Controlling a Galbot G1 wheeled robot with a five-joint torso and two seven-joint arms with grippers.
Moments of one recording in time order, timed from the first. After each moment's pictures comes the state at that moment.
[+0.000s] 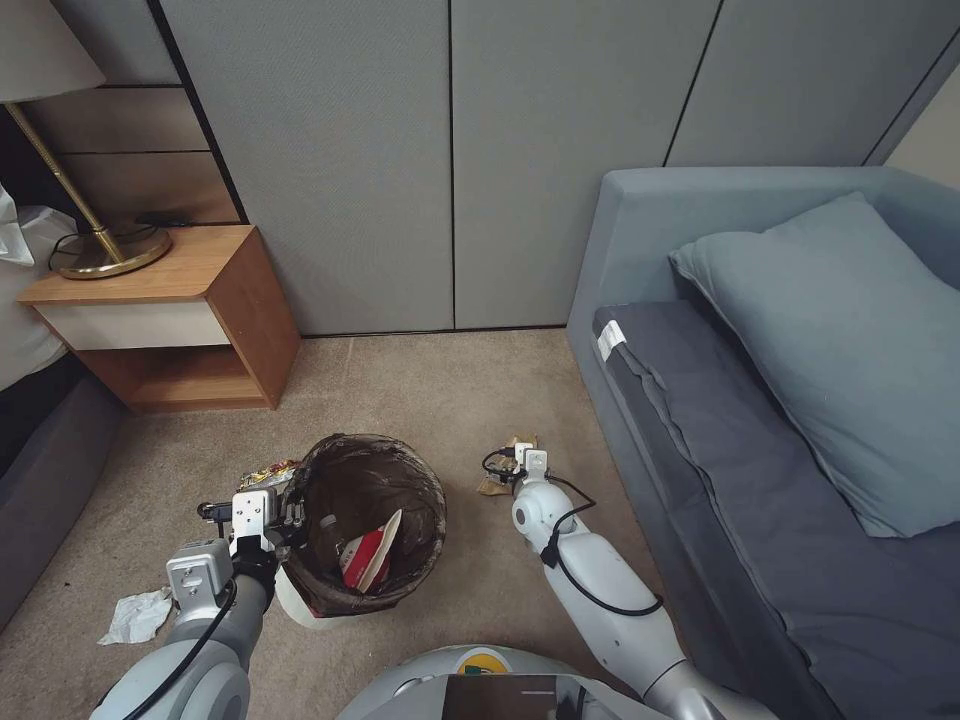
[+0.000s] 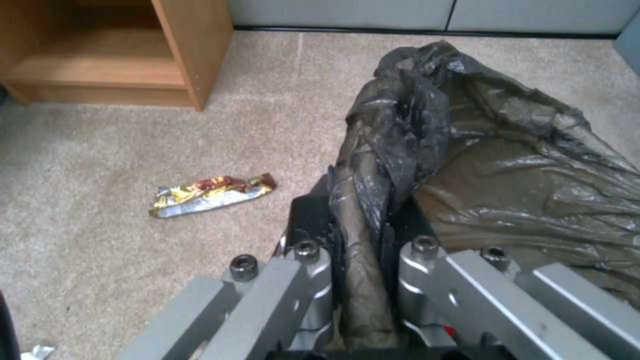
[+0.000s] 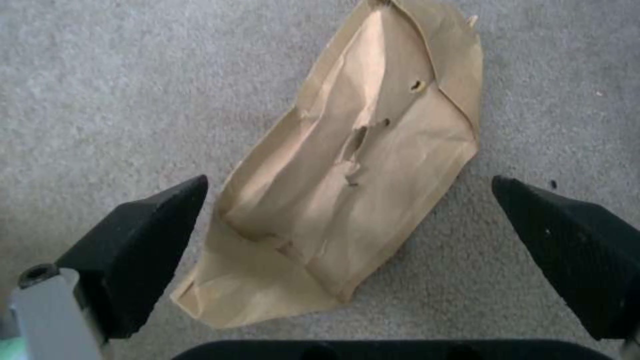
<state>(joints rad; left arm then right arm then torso) 1.87 -1.45 -0.70 -2.50 -0.32 0.62 -0.16 -0.93 1.42 0.04 1.27 0.58 -0.44 0.46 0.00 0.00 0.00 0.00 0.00</state>
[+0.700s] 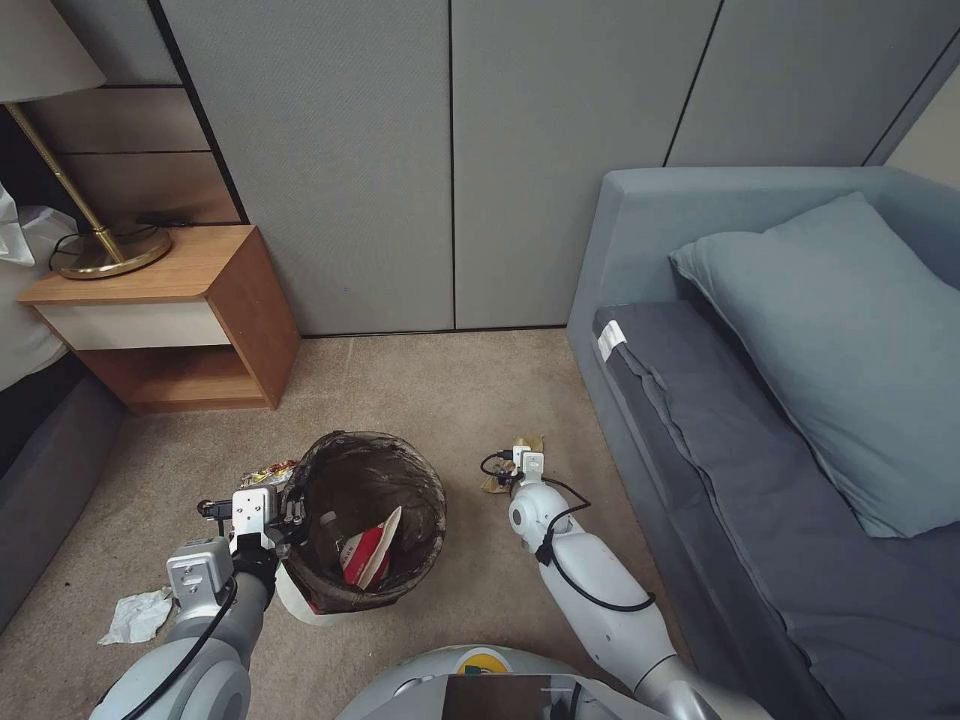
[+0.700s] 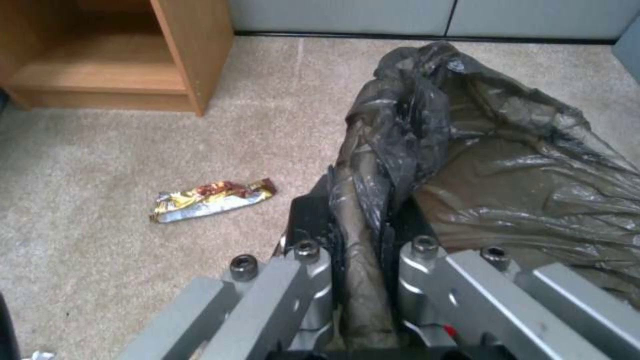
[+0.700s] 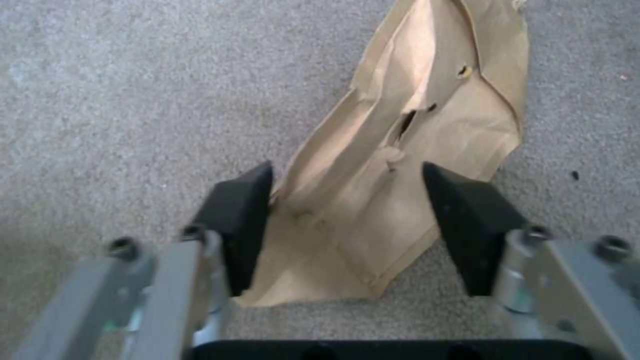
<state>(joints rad) 1.86 -1.45 -0.70 -2.50 -0.32 0.62 -0.16 -0.92 1.44 0.05 1.21 0.56 -0.43 0.44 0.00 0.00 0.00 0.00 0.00</state>
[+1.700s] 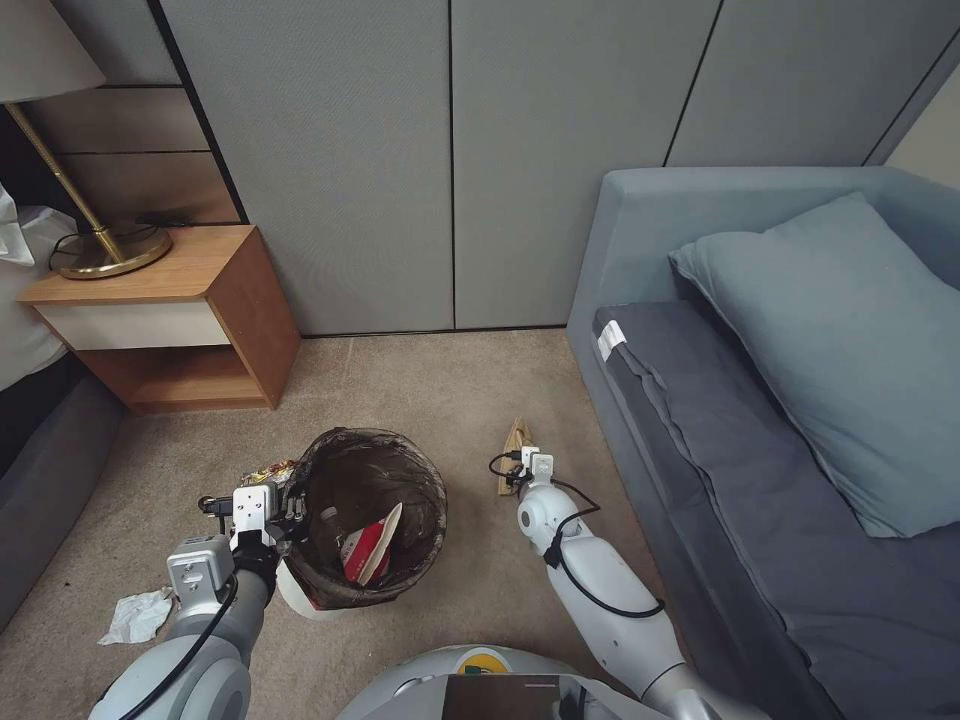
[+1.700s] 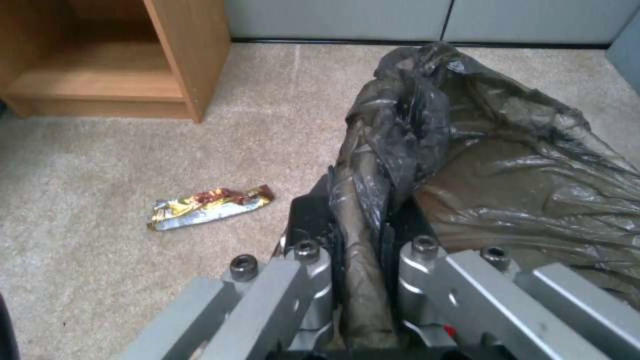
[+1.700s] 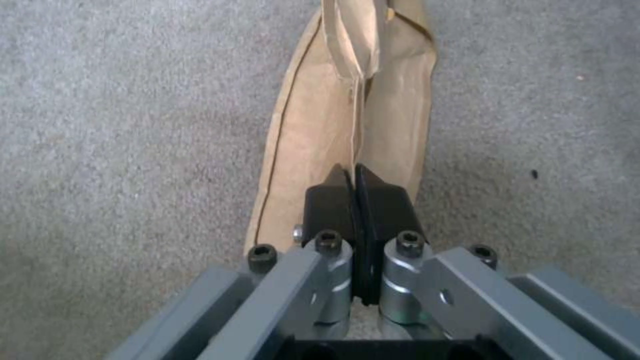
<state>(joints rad) 1.86 -1.44 -0.69 -2.50 -0.32 0.61 -0.16 -0.95 1.43 0.09 1.24 0.55 -0.41 0.42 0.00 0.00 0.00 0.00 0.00</state>
